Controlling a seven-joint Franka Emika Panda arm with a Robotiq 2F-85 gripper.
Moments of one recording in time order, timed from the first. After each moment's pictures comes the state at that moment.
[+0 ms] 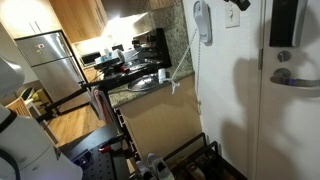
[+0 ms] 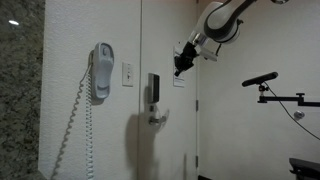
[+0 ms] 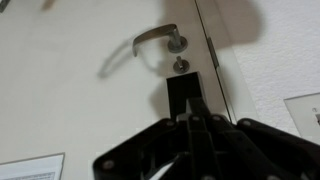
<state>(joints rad) -0.12 -0.06 -0.08 -2.25 -0.12 2.90 0.24</state>
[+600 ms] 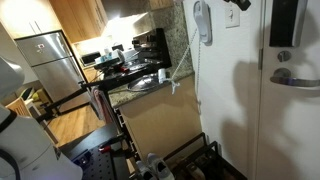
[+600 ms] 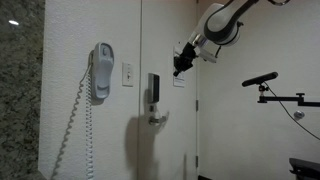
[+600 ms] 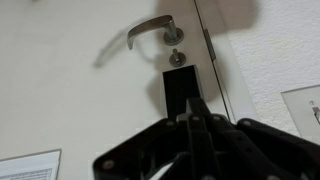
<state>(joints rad) -0.12 -0.05 -0.08 -2.27 -0.11 2.97 0.24</state>
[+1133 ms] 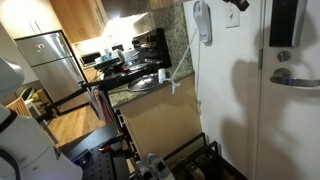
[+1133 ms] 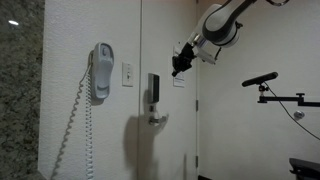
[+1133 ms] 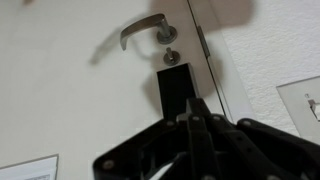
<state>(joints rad) -0.11 -0.03 -0.07 -2.27 -0.04 3.00 0.24</state>
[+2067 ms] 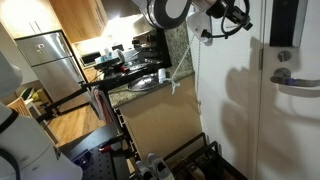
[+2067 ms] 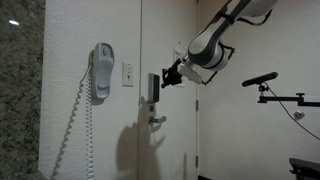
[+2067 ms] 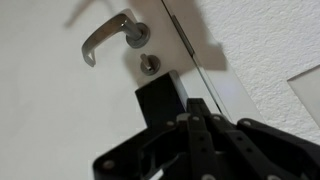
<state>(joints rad) -0.07 0.22 -0.03 -2.23 0.20 3.36 0.30</state>
